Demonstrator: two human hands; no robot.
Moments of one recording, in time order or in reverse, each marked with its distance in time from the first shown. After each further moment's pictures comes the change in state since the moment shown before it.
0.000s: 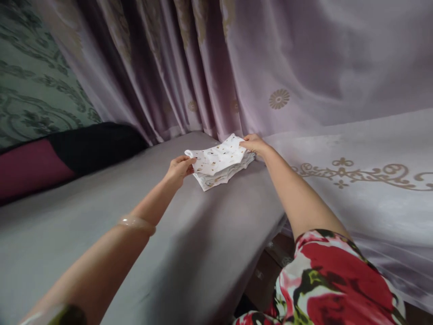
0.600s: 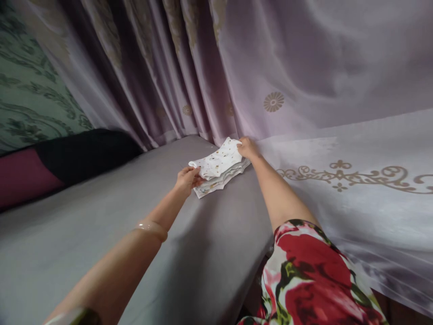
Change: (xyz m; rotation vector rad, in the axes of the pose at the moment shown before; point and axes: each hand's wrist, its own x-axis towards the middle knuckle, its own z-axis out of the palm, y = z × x) left_hand 0.009 -0.032 0.035 -0.071 0.015 -0.179; right_hand 0.056 0.038 0.014 -0.548 0.151 -0.183
